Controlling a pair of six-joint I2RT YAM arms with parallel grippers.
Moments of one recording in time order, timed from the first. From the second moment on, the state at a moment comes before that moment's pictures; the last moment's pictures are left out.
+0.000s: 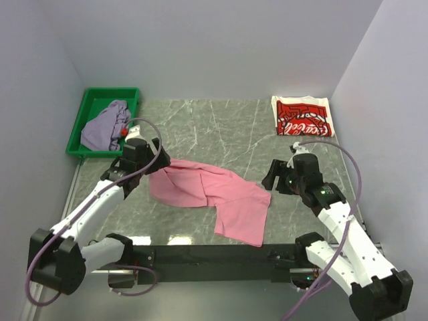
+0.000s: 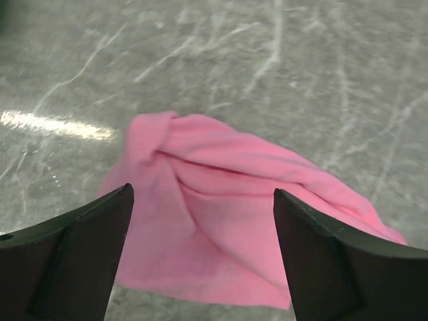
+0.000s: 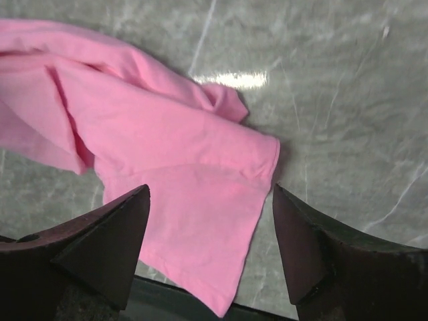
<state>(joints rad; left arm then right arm) -0.32 1.11 0.74 -0.25 -0.16 -0.61 0.30 0.81 0.70 -0.63 -0.07 0.46</state>
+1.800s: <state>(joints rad) -0.96 1.63 0.97 -0.52 -0.29 -0.79 0.59 1.21 0.57 -0.65 -0.02 0.65</state>
